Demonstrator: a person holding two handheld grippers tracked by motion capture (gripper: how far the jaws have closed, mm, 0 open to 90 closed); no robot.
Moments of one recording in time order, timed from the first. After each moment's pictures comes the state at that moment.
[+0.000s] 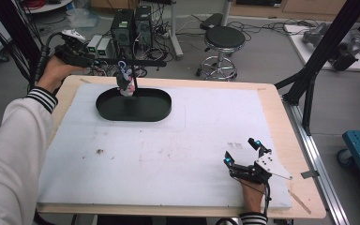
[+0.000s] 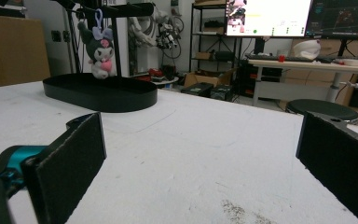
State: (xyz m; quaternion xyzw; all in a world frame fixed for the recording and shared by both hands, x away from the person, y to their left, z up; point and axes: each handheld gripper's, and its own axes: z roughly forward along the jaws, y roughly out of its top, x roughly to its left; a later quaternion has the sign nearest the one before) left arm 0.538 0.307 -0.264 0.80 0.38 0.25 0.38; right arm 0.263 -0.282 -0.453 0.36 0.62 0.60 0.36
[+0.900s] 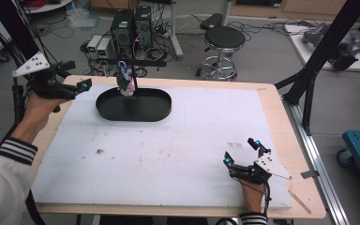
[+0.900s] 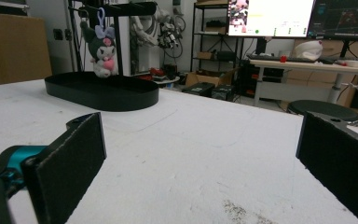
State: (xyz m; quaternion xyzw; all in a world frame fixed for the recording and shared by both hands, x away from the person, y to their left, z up) left arm 0.397 0.319 -0.287 0.69 0.26 0.27 0.62; right arm 0.263 -0.282 -0.453 0.35 0.62 0.60 0.36
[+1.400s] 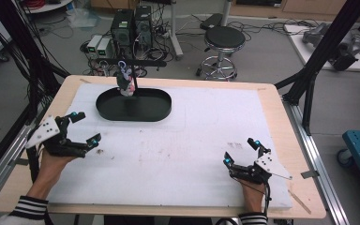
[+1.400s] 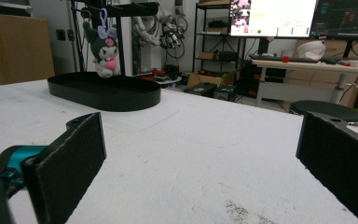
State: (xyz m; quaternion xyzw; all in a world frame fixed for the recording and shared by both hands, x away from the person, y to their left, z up) left arm 0.303 0.295 -0.393 0.68 0.24 0.28 0.64; right arm 0.263 -0.282 -0.453 0.35 0.62 0.60 0.35
